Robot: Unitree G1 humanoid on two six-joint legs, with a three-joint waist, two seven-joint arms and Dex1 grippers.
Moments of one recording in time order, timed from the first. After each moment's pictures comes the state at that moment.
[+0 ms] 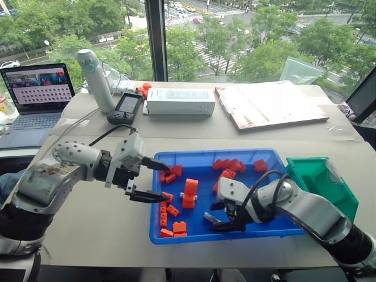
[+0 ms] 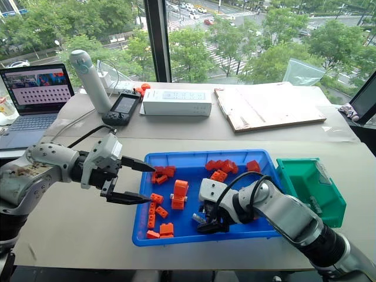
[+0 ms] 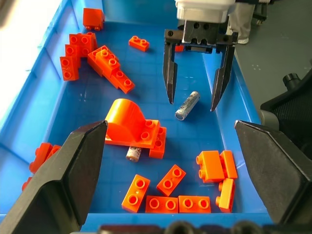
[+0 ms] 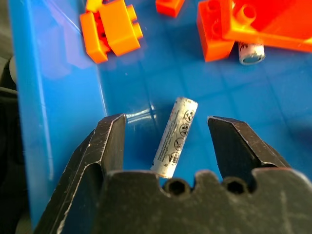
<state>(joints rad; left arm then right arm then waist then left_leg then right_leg) -0.54 0.95 -0.09 -0.34 -0.63 0.70 -1.27 -0.49 -0.83 0.50 -0.55 0.35 0.96 0.92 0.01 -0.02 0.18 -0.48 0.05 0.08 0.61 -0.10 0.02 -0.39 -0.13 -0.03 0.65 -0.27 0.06</state>
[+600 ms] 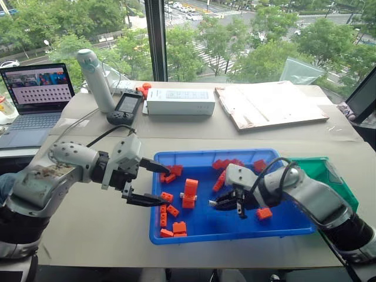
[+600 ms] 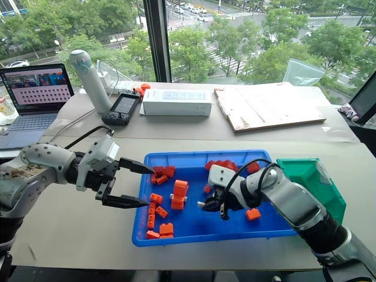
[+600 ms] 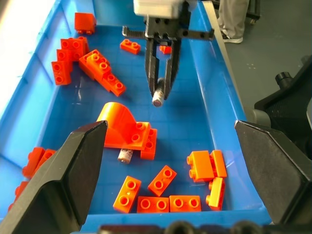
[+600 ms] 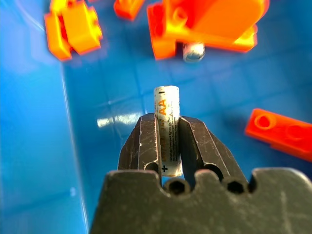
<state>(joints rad) -0.52 0.95 -0.06 -0.38 -0.65 0.71 -1.31 -0.55 -0.90 0.28 -0.40 0.43 0.89 1.11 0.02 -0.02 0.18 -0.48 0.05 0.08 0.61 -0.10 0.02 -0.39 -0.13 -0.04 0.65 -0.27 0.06</state>
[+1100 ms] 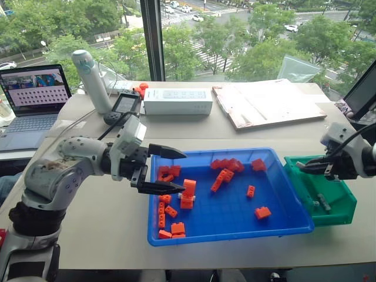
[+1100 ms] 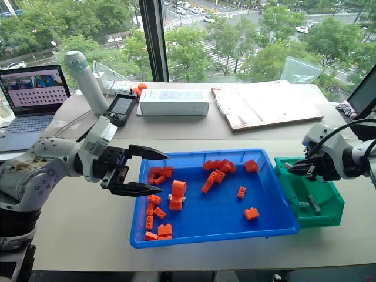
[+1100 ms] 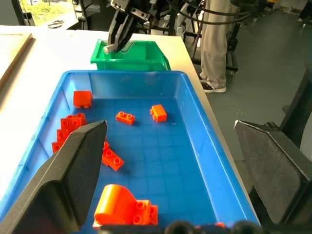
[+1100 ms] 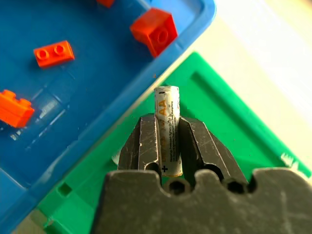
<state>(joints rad) -0.60 0.80 0.00 -0.36 -0.78 0.74 -1.23 -0.45 -1.29 0.05 0.11 0.24 0.66 1.17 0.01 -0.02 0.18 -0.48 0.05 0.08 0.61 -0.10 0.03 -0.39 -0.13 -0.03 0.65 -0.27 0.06</state>
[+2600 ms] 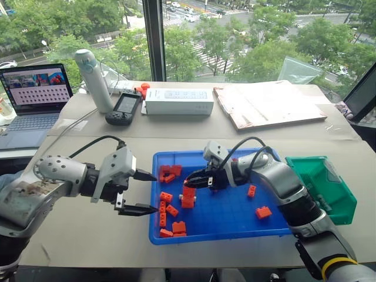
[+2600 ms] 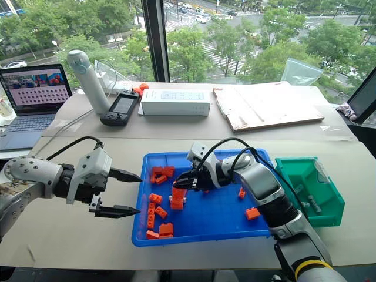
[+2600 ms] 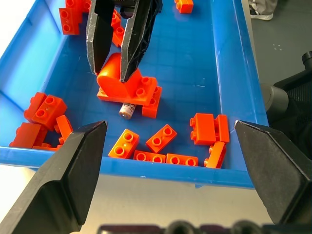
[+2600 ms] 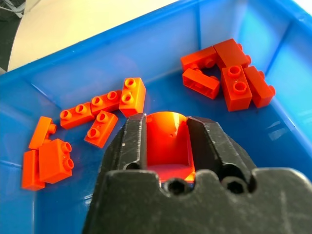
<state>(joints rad) -0.33 1.07 0.03 -0.50 -0.65 0.74 -1.19 -0.72 -0.48 0.35 -0.07 0.34 0.81 1.02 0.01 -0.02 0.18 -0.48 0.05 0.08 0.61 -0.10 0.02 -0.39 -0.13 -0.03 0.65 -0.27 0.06</state>
